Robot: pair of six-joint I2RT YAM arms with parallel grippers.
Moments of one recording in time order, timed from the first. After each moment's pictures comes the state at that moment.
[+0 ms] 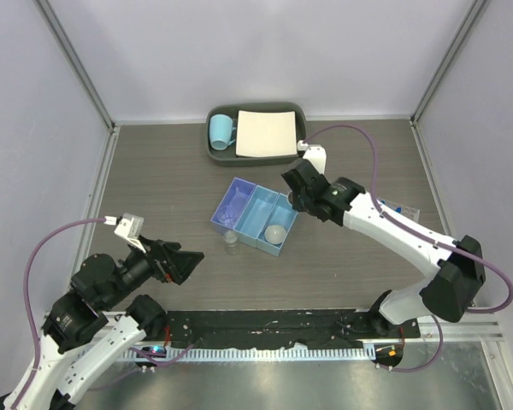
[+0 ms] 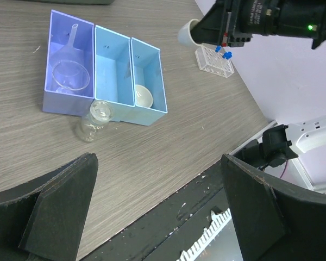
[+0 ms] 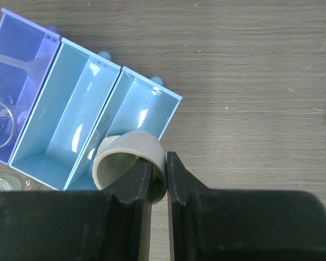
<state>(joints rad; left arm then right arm) -0.69 0.21 0.75 -0.73 0.02 -0.58 0.81 1.40 1.25 -0.72 0.55 0.60</state>
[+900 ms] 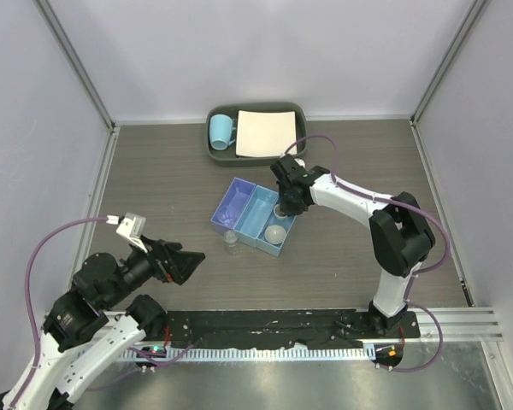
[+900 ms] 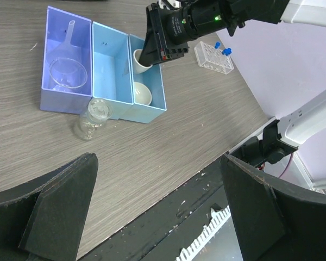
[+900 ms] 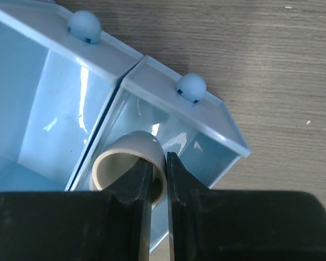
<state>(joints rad) -0.70 0.22 0.75 -0.73 0.02 -0.58 0.65 1.80 1.32 -0.64 0.16 0.56</state>
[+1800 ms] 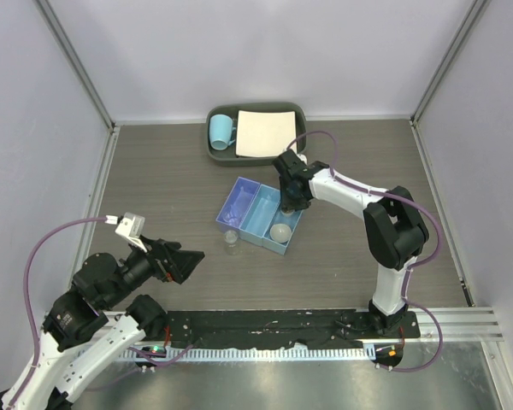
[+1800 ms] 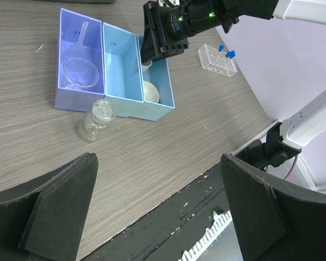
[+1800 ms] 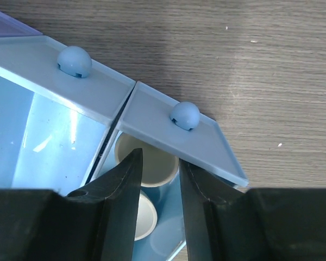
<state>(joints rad) -0.72 0.22 0.75 -0.73 -0.02 -0.58 0.60 1.87 1.37 -0.64 0.19 0.51</state>
